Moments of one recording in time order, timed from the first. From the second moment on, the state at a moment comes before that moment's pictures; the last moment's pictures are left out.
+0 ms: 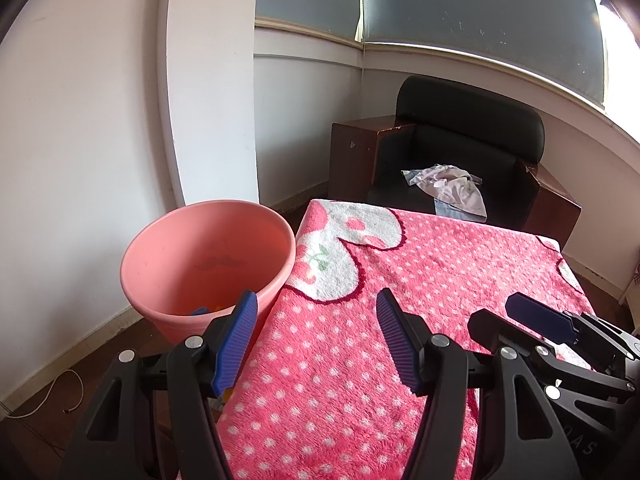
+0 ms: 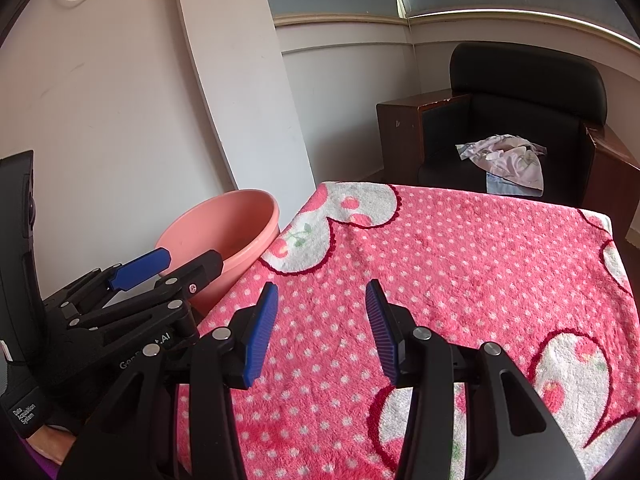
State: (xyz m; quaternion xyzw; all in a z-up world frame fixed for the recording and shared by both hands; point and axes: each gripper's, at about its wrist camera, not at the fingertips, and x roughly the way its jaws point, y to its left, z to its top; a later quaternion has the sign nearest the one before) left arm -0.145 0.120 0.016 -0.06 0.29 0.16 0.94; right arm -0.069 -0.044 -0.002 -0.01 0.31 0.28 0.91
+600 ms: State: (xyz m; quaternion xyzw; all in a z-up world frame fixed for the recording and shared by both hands) left arm -0.144 0.118 0.012 -0.06 0.29 0.16 0.94; right arm -0.069 -0.044 -0.004 0.00 0.31 0.28 0.91
